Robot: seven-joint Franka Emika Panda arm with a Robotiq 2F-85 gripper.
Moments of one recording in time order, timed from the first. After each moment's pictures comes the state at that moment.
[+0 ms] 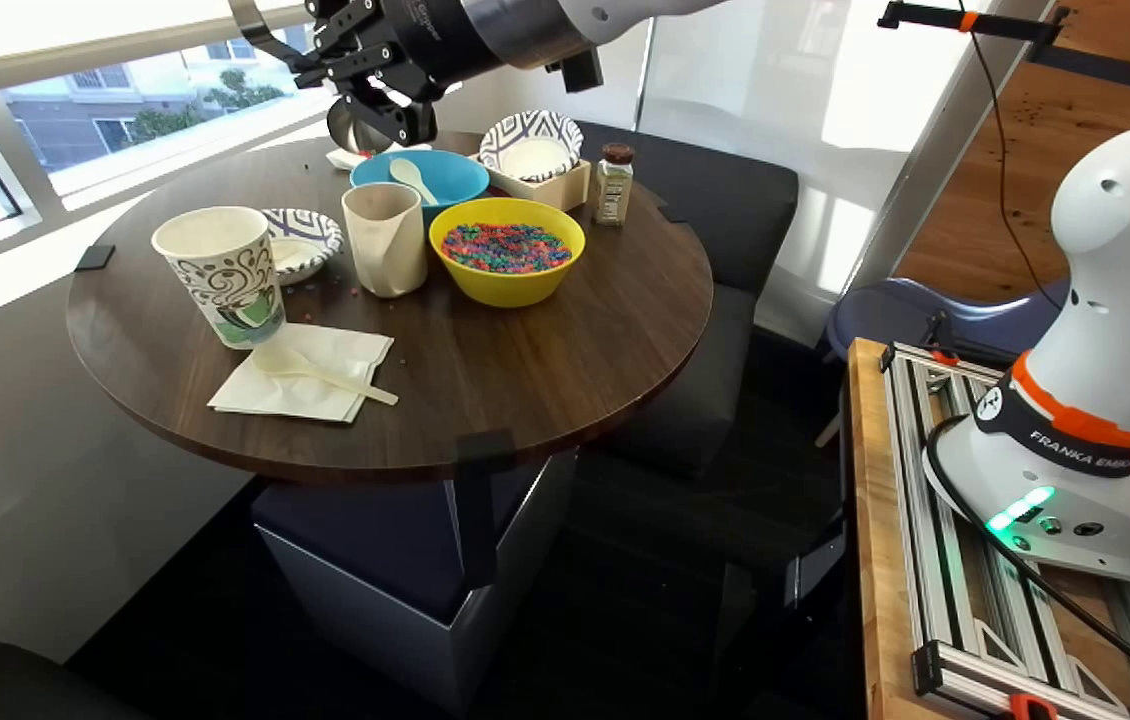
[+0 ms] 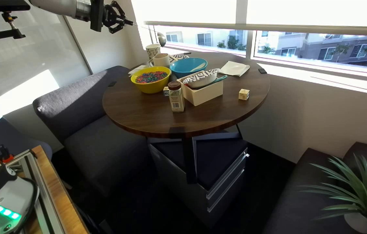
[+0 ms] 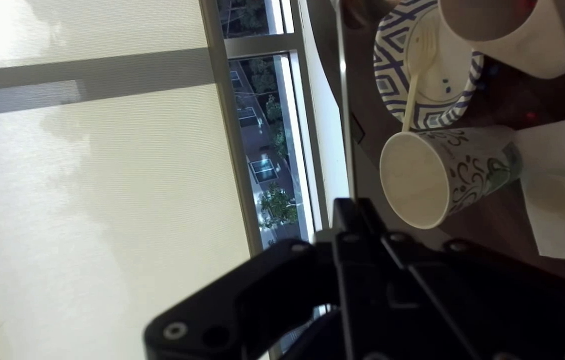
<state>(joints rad) 1.66 0.71 -1.59 -1.85 -2.35 3.38 1.60</state>
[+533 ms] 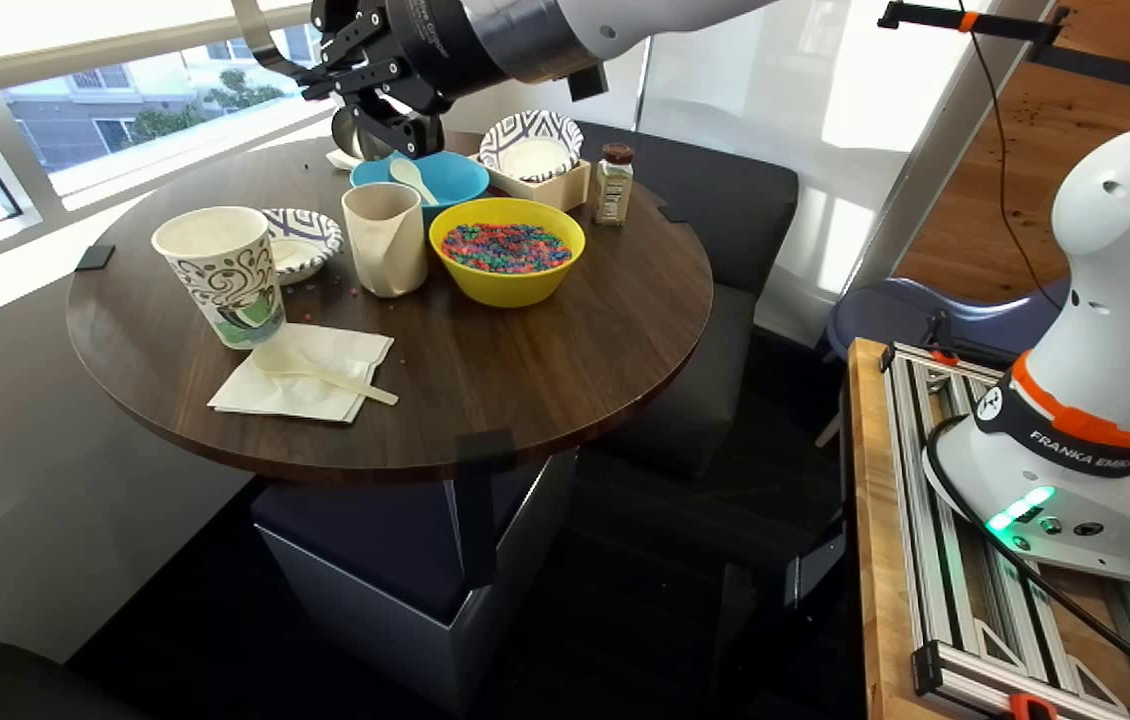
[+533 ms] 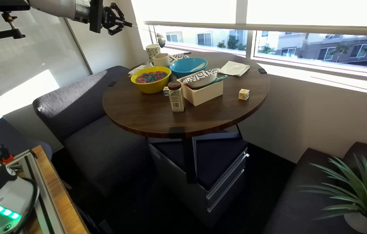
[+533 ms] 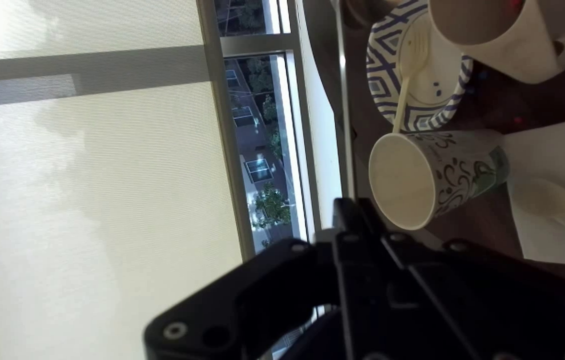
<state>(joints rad) 1.68 0.71 -1.59 -1.87 -2.35 3.37 1.58</state>
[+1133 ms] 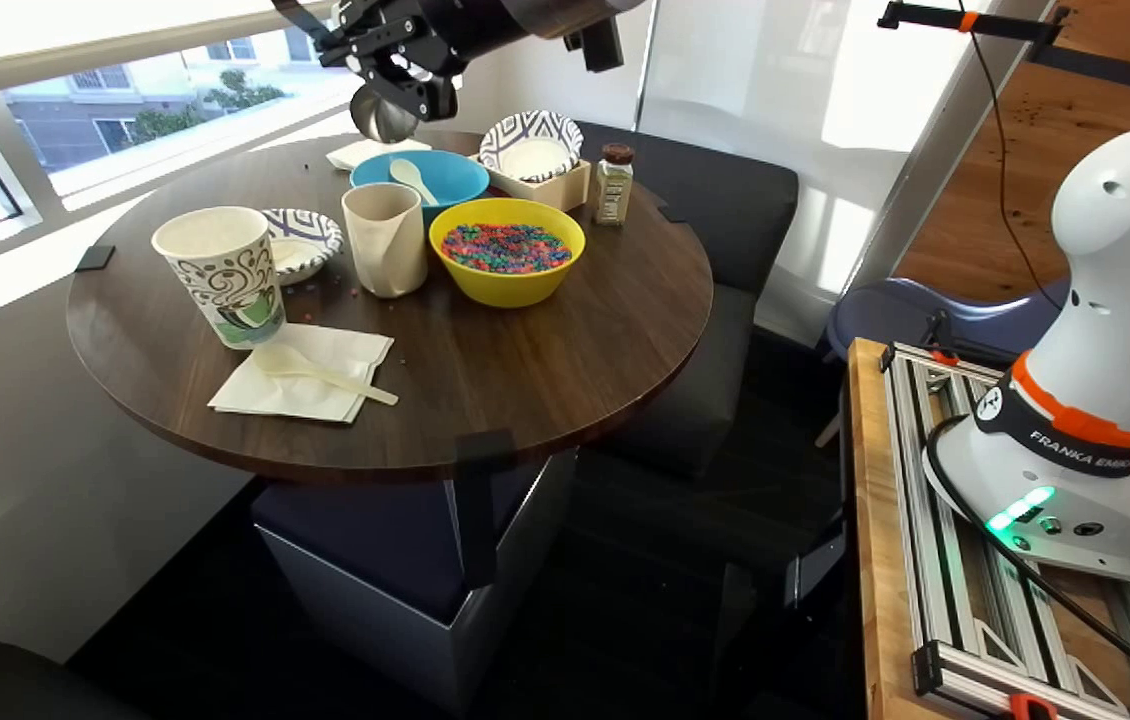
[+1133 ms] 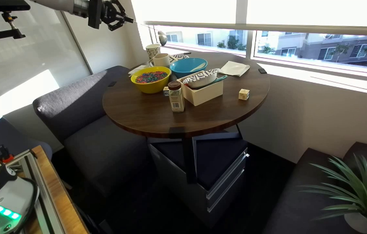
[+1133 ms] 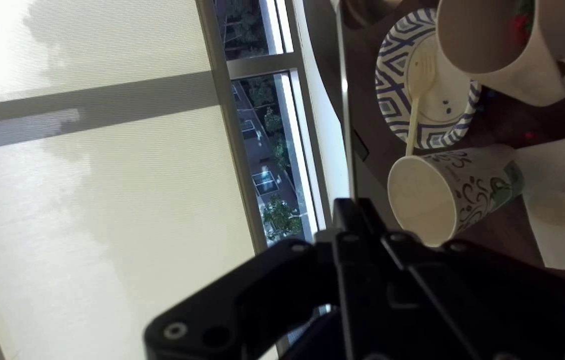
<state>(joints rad) 1.69 0.71 -1.66 -1.86 -2.34 3.43 1.61</state>
